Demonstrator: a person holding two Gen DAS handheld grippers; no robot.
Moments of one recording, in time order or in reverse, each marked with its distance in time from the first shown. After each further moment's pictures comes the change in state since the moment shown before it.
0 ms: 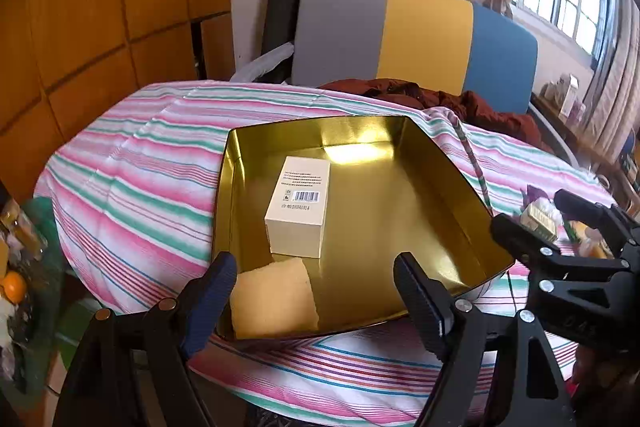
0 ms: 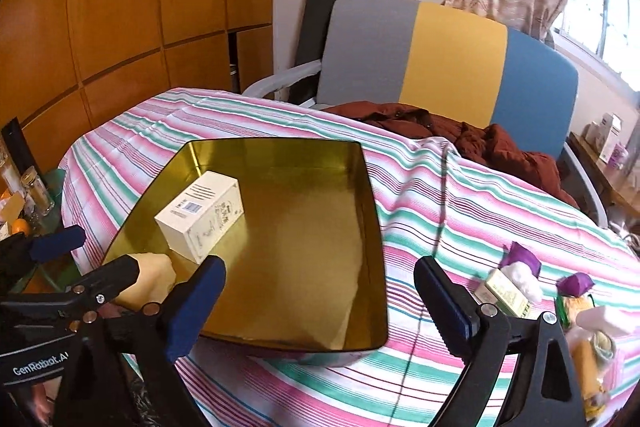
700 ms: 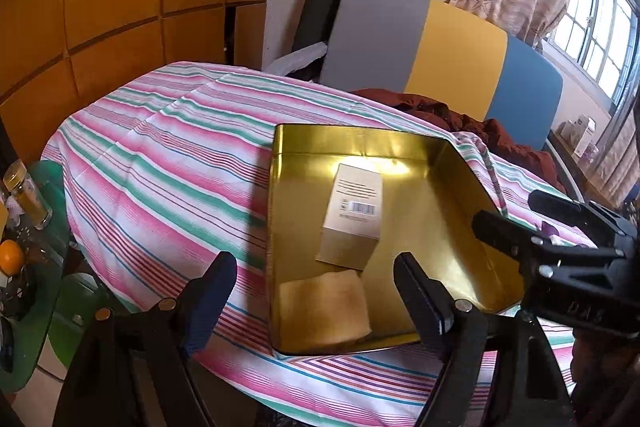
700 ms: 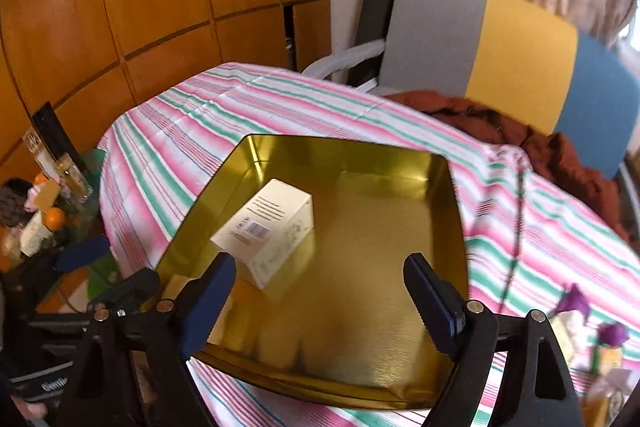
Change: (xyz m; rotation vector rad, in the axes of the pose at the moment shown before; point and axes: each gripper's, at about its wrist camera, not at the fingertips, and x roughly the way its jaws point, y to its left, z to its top) left arm 0.004 0.053 0.002 -0.150 -0.004 0.003; right arm 0.033 0.046 0.043 -0.106 0.089 0.178
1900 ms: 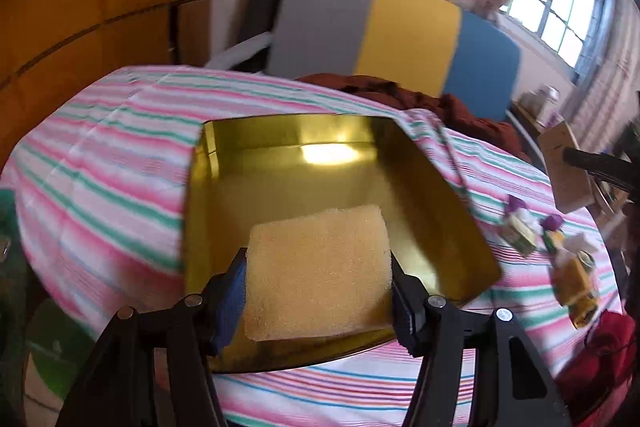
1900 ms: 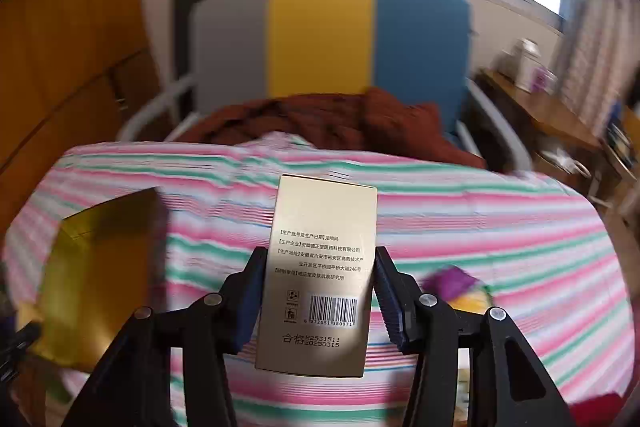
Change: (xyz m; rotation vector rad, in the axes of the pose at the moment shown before) left arm 0.024 -0.029 0.001 0.084 0.049 -0.122; right arm -0.087 -0.228 -0.027 0.344 -0.029 -0.290
